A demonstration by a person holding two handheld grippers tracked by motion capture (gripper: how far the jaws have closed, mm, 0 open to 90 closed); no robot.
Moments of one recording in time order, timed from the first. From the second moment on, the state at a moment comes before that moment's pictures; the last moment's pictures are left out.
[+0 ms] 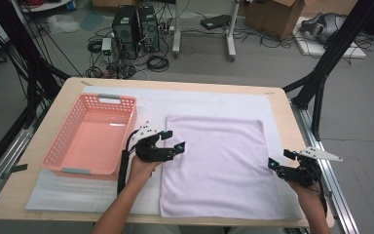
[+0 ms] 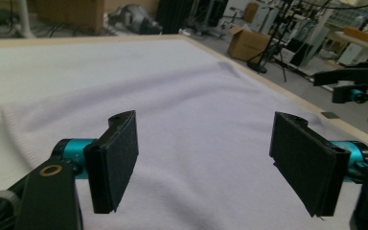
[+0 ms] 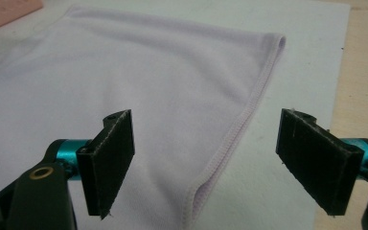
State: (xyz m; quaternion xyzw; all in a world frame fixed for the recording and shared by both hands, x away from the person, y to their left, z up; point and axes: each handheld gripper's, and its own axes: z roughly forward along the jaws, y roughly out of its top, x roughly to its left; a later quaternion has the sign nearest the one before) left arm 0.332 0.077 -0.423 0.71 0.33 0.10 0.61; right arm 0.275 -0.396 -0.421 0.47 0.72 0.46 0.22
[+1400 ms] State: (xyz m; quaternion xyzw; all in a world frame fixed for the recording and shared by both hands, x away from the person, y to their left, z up) left arm 0.339 0.097 -0.439 0.69 0.42 0.12 0.57; right arm 0.285 -0.402 -0.437 0.48 0.73 0.45 0.20
